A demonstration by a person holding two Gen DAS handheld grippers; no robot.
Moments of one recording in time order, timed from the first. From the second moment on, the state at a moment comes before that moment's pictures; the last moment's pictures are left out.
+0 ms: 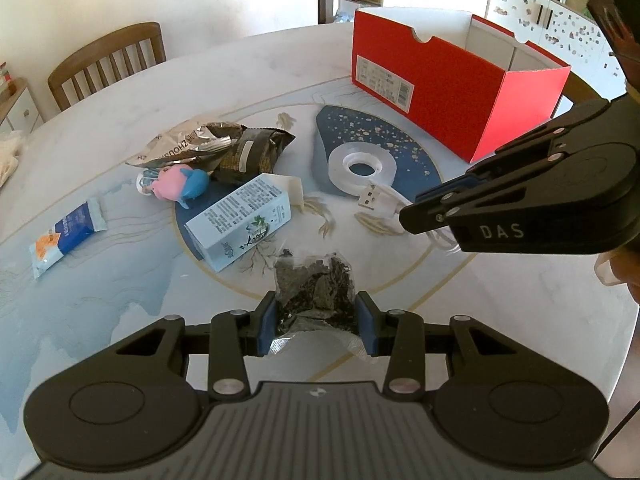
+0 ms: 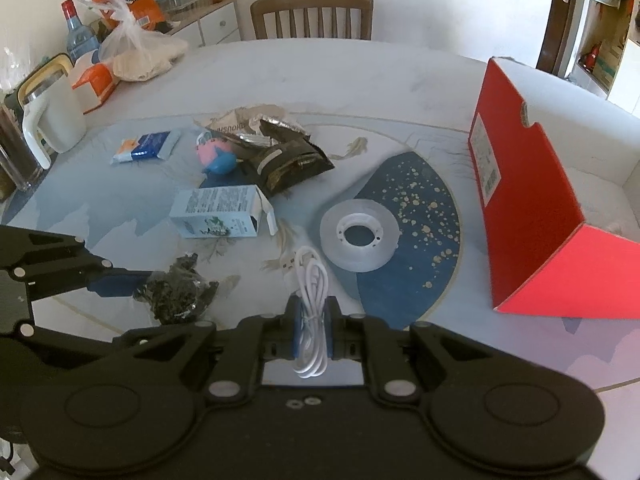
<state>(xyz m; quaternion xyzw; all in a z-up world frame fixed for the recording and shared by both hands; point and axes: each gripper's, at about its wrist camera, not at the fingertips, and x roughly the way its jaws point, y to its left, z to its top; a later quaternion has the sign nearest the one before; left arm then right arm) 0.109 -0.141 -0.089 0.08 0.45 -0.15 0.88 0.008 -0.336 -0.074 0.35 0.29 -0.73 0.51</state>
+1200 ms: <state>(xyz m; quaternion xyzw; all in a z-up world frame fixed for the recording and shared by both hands) 0.132 -0.222 0.001 0.08 0.41 -0.20 0.89 -0.059 -0.267 0.035 0.32 0.21 -0.77 0.51</state>
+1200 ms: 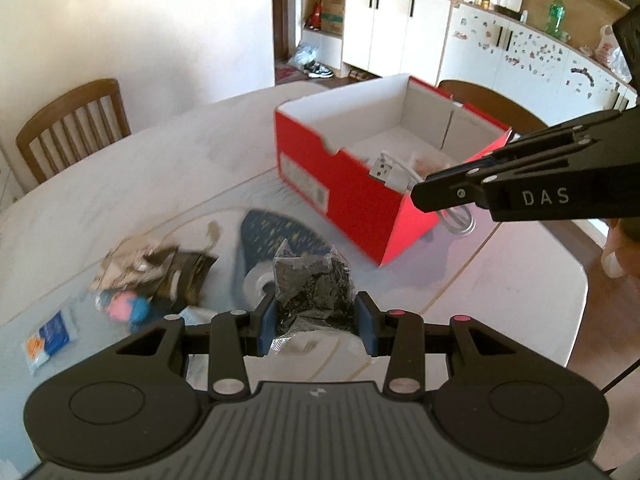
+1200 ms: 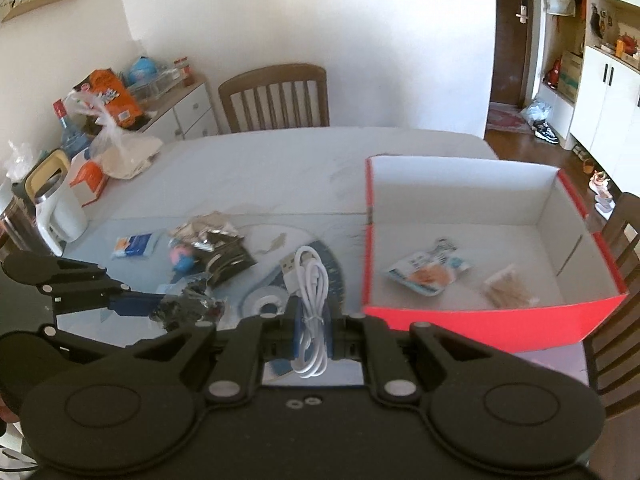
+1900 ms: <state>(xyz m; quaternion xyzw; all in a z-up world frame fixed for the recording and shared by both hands) 0.199 -0.313 0.020 0.10 0.40 -0.24 0.88 -0.145 -0.242 0.050 0.31 0.21 -0.80 0.46</state>
